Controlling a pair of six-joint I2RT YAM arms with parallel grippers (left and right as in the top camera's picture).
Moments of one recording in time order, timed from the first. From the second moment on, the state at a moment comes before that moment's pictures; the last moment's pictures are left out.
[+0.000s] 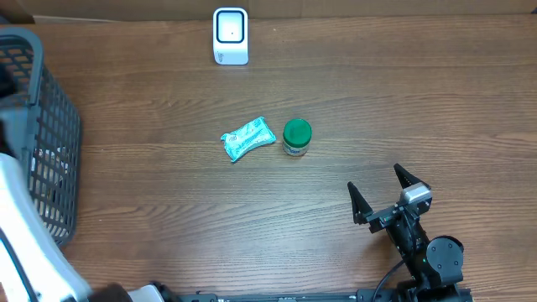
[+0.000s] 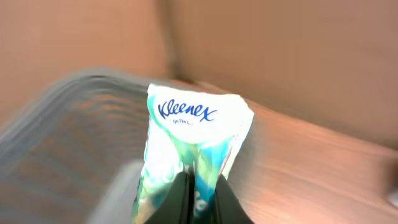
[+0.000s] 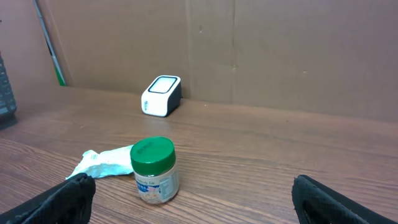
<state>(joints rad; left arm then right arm) 0.52 1.47 1.68 -0.68 0.05 0.06 0.18 0.01 0.02 -0.02 -0.19 0.04</state>
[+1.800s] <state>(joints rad) 0.51 1.56 2.00 -1.39 -0.05 -0.24 0.18 0.01 0.02 -0.02 -0.20 0.04</state>
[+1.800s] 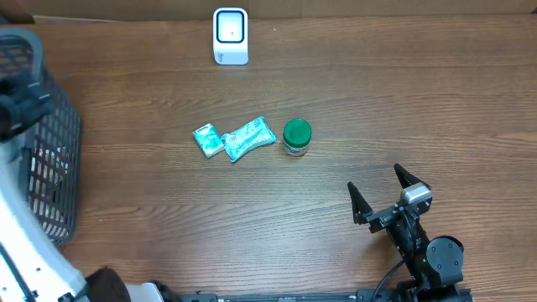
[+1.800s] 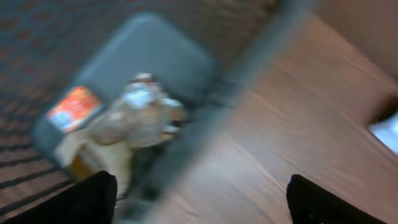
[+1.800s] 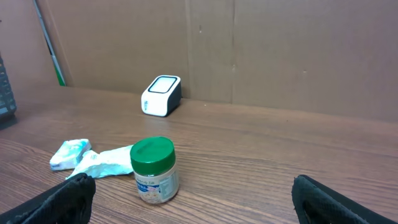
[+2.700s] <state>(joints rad) 1.01 1.75 1.50 -0.88 -0.17 0.08 0.18 0.01 0.02 -0.02 -0.20 0.04</state>
